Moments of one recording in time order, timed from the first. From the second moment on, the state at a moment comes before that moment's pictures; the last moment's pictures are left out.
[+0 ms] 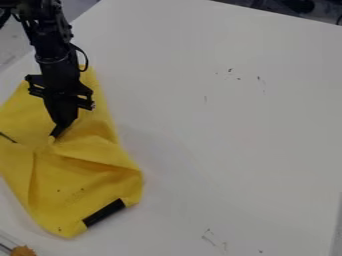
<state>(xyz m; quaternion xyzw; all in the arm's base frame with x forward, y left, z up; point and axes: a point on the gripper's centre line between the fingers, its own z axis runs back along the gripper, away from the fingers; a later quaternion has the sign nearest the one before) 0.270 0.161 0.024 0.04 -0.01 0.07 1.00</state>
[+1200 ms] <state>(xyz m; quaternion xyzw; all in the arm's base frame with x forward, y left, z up) 0.357 0.097 0.029 -0.01 -0.06 0.01 1.00</state>
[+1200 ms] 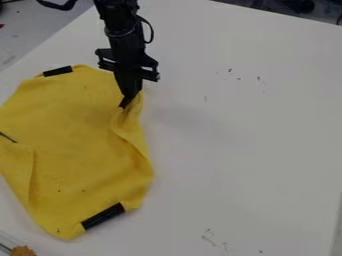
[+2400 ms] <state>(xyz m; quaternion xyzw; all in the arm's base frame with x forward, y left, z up) 0.362 0.042 0.040 -0.06 -0.10 0.01 0.99</state>
